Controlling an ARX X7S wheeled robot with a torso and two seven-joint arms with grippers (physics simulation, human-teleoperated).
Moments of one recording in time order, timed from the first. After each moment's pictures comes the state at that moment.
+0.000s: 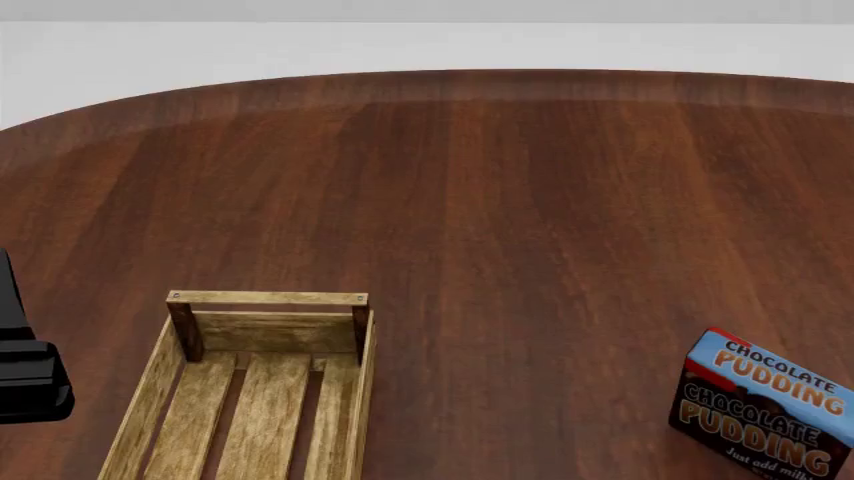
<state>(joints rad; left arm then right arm) -0.26 -0.35 0.07 0.89 -0.17 -0.91 -0.41 -0.13 0.50 0.23 -0.63 0.12 1.26 -0.03</state>
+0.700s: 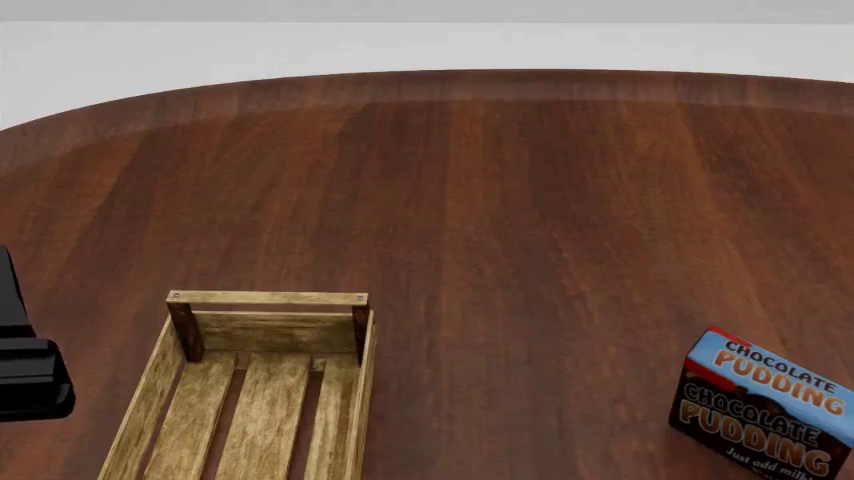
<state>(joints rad) -0.27 -0.35 0.08 0.89 -0.19 -0.92 -0.42 -0.07 0.52 0.14 -0.63 0.11 1.31 -0.01</state>
